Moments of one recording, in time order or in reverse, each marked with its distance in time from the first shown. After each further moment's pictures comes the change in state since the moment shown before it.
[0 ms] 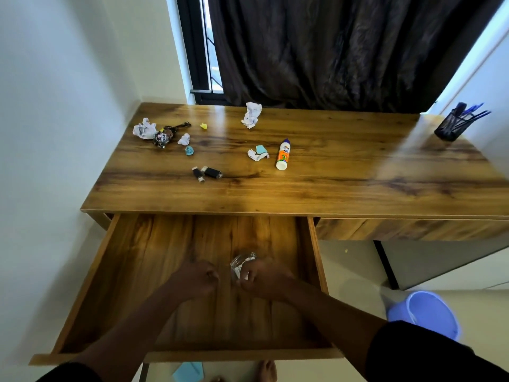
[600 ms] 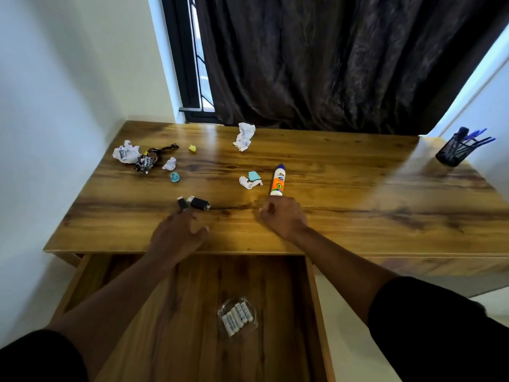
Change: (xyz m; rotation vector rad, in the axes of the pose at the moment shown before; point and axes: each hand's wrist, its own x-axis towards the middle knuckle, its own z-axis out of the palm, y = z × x) left_hand 0.096 0.020 -0.141 -0.147 0.578 -0.106; right_hand 0.127 0.071 -0.166 0.144 0.445 0.305
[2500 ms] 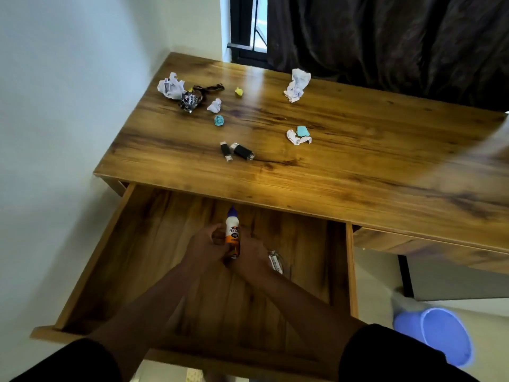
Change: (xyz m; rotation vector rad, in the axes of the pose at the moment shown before) left_hand -0.103 -0.071 0.090 -0.608 -0.159 -0.334; right_hand -0.138 -0.054 0.193 0.147 -0.370 0.017
